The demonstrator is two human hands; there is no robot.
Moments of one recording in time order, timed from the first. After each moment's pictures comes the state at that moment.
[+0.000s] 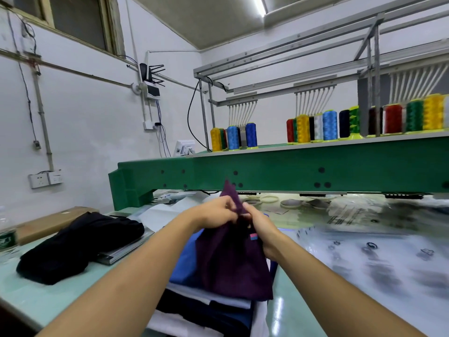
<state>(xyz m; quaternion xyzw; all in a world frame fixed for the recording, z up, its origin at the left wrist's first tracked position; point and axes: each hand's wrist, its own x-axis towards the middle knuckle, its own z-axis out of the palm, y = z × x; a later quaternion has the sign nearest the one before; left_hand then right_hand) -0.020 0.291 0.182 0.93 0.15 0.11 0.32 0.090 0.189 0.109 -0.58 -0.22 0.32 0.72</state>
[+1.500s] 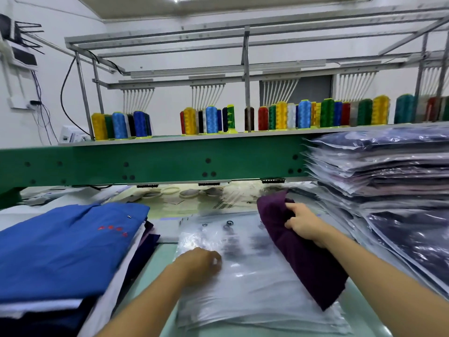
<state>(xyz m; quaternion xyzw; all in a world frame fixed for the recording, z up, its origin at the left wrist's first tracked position) 0.130 0.078 0.018 1.00 -0.03 -0.05 0.07 0.232 -0.210 0.083 -0.85 -0.21 0.01 0.48</state>
